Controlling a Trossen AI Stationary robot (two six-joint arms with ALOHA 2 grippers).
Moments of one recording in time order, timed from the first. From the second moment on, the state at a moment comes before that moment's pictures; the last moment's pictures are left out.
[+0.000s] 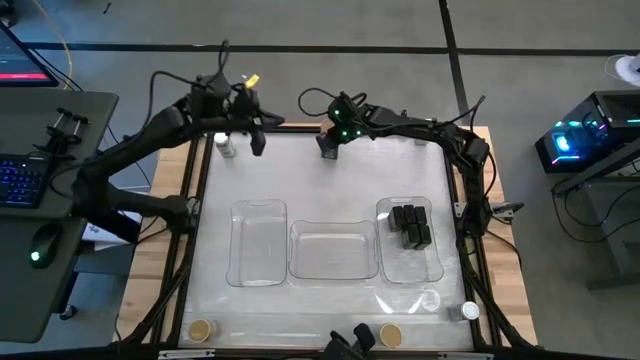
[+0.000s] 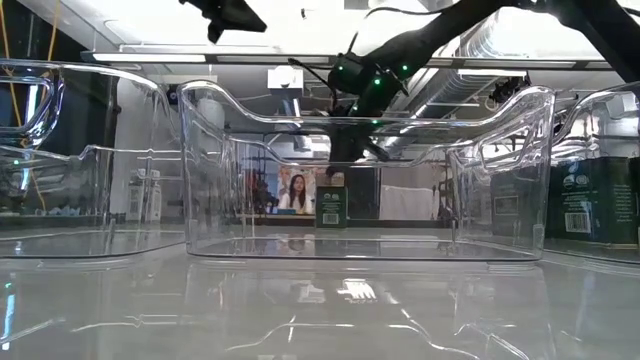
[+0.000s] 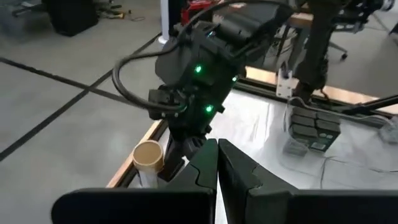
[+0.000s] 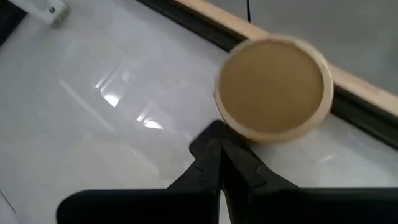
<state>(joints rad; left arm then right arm) 0.57 1.18 1.29 -0.50 0.21 0.06 -0.54 2.02 1.62 -0.51 -0.02 0.43</state>
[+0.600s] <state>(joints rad) 0.61 1.21 1.29 -0.52 0.31 0.06 -0.52 2.01 1.56 -0.52 -0.06 0.43</state>
